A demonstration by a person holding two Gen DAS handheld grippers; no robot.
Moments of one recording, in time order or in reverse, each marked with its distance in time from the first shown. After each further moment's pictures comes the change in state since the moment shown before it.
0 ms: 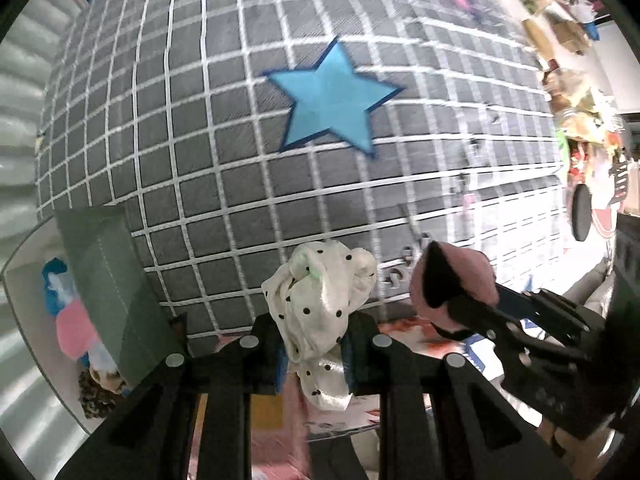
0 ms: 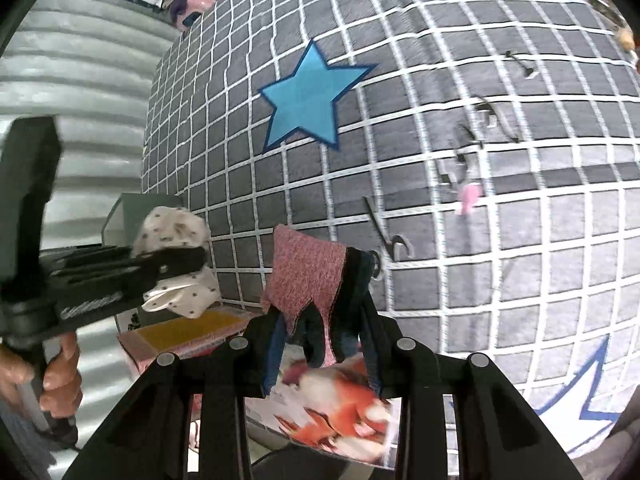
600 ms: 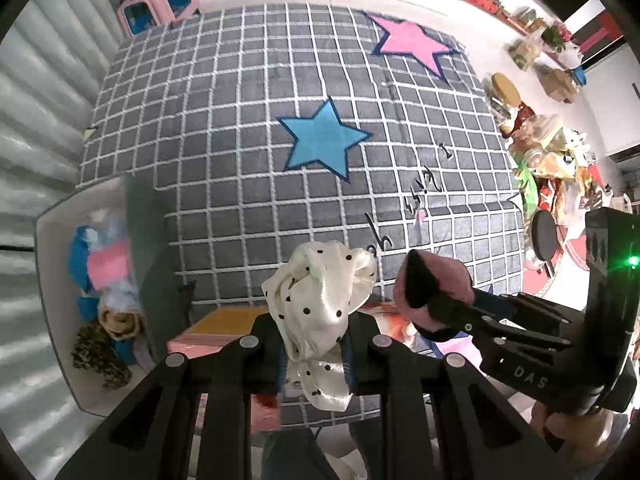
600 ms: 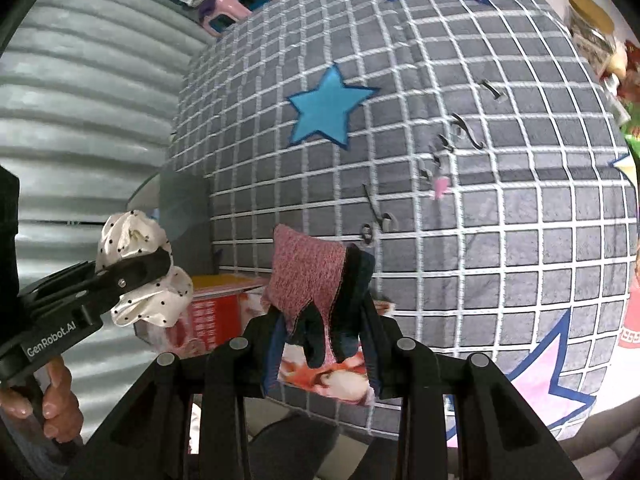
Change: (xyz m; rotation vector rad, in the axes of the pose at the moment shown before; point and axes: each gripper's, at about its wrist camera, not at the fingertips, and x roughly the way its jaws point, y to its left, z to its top) left arm -0.075 0.011 -0.071 -0.074 -0.229 -0.025; right arm -0.052 0.023 -0.042 -0.101 -0.048 -0.004
